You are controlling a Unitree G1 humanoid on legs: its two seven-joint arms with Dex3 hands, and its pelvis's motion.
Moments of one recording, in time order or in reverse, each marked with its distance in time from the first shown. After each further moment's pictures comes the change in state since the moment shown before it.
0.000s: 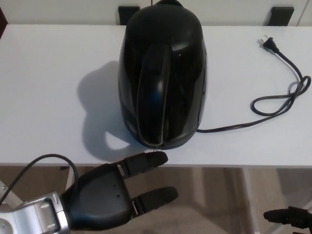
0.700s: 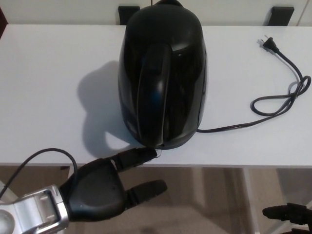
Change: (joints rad) left_arm -0.041 -0.030 0.002 0.092 0.020 0.001 -0.049; right_arm -0.020 0.000 0.002 0.006 -0.010 0.000 0.000
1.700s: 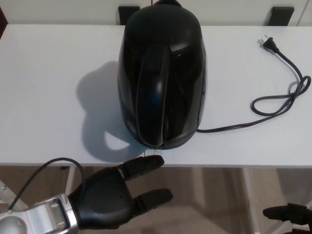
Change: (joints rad) left_arm 0.003 -0.064 -0.034 0.077 0.001 -0.001 0.029; right_arm -0.001 -0.003 -0.003 0.004 -0.002 -0.005 0.009
